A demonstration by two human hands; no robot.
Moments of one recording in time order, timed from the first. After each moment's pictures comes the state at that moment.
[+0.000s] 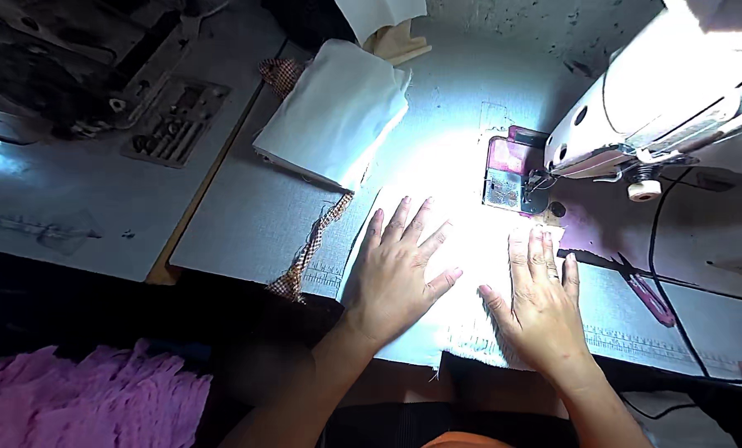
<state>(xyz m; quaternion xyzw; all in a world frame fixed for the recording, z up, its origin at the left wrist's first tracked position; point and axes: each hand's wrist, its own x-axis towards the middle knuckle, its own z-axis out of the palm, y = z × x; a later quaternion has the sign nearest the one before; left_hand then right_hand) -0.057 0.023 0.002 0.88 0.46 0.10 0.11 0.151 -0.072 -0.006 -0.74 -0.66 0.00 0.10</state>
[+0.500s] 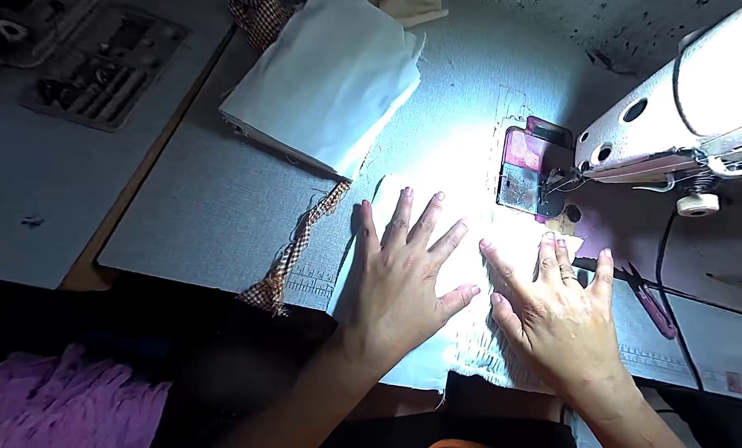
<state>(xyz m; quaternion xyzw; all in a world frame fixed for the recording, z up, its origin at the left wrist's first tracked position) -0.055 0.021 -0.001 0.88 0.46 0.13 0.10 0.145 -0.060 0.019 -0.69 -0.72 -0.07 0.01</state>
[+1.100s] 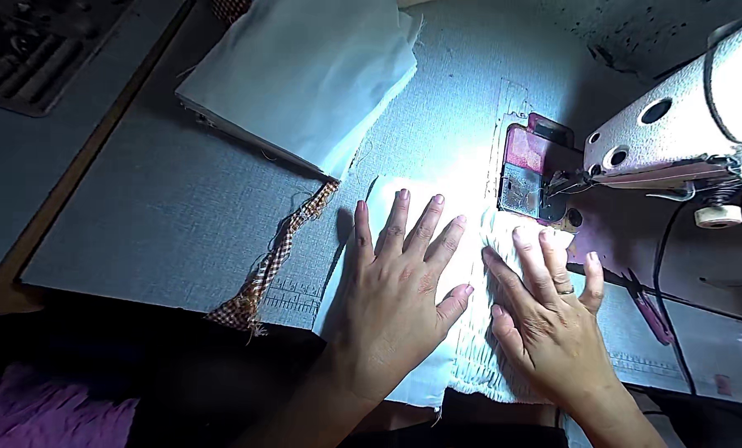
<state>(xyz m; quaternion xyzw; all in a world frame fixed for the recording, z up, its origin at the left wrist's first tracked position) -0.054 0.021 -0.003 0.87 0.45 0.16 0.10 0.148 -0.059 0.008 -0.64 -0.76 -0.06 0.09</state>
